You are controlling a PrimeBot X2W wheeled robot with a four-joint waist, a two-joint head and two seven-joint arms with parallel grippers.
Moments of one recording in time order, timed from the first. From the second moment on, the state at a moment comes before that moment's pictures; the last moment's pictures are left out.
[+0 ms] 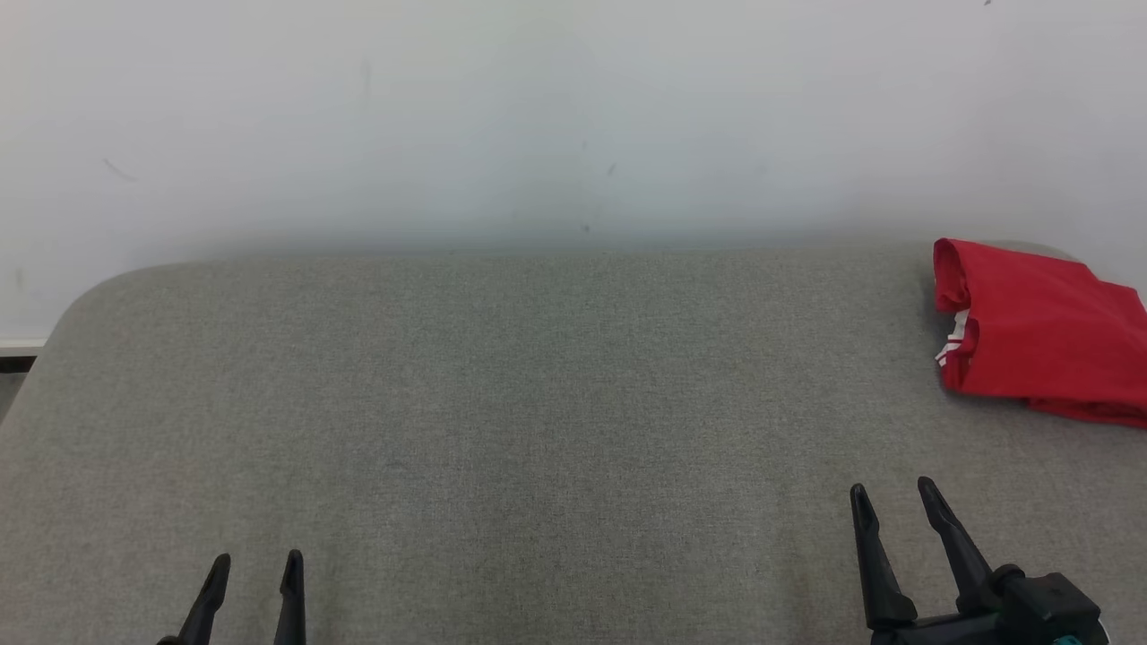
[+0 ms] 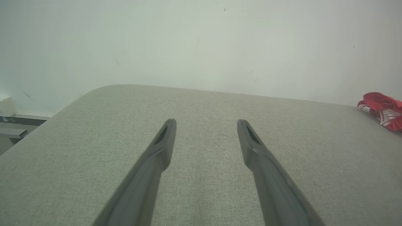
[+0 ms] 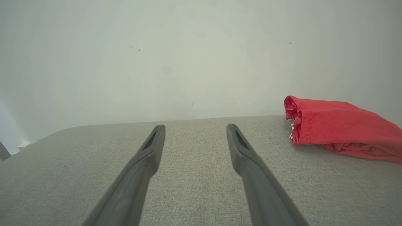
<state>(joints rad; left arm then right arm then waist) 0.08 0.12 0.05 0.16 -0.22 -0.13 -0.26 0.04 -0.13 0.09 0.14 0.24 0.13 -0.26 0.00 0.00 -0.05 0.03</state>
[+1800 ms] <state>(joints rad) 0.02 0.08 0.07 0.23 -0.85 -0.13 -0.09 0.00 -0.10 0.02 0.22 0.88 0.13 -0.10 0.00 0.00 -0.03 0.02</state>
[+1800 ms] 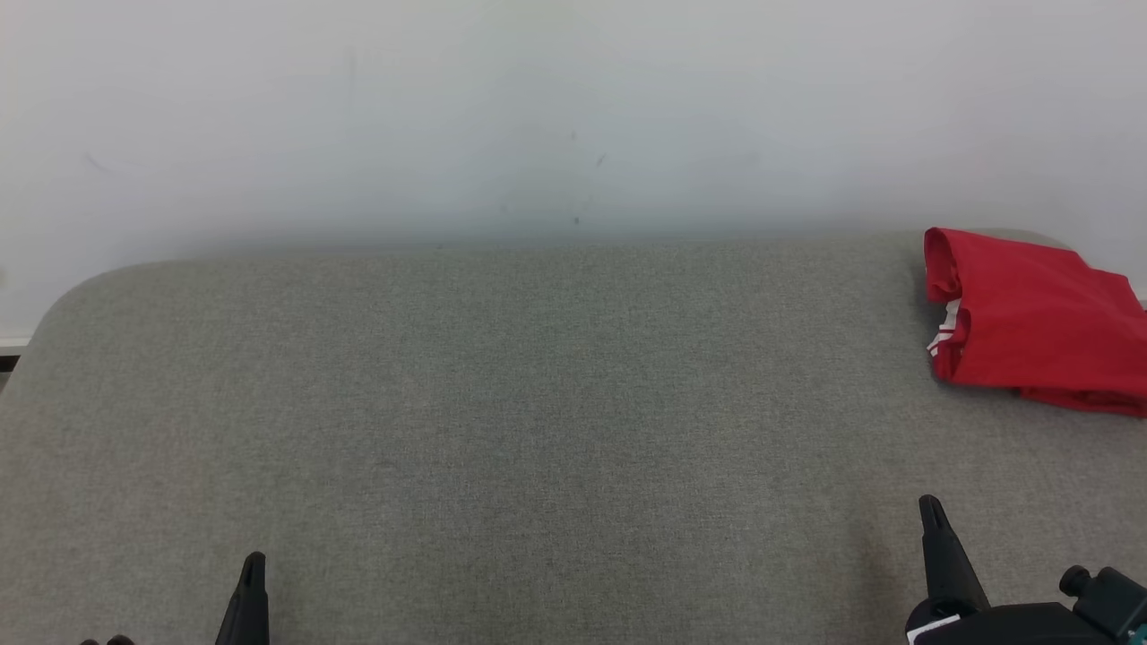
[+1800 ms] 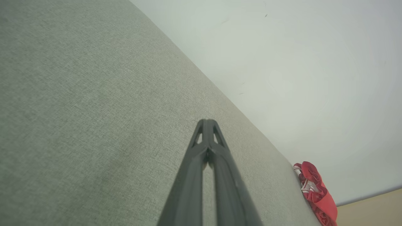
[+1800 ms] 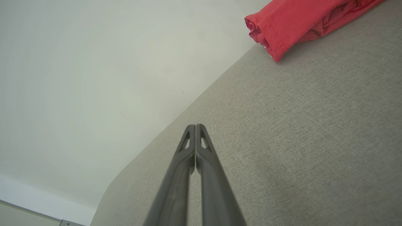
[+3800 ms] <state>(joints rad) -0.08 0.06 0.10 0.24 -1.44 -0.13 0.07 -0.08 -0.07 -0.07 0.24 1.46 0.13 0.05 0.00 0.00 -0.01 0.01</state>
